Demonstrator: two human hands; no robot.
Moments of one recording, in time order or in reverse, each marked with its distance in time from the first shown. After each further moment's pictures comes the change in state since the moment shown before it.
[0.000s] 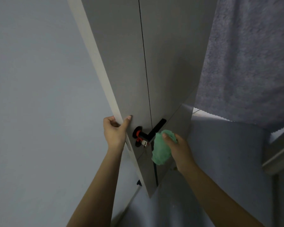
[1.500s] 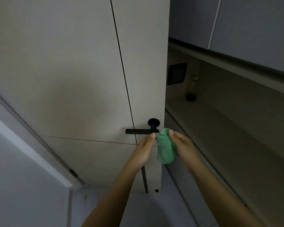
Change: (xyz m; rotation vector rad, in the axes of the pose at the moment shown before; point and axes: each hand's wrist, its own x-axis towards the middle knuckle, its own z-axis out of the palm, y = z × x) left_hand -0.323 0.087 0.457 0.097 -1.718 0.185; right_hand -0.042 -0.092 -0.467 0.106 0.814 -0.260
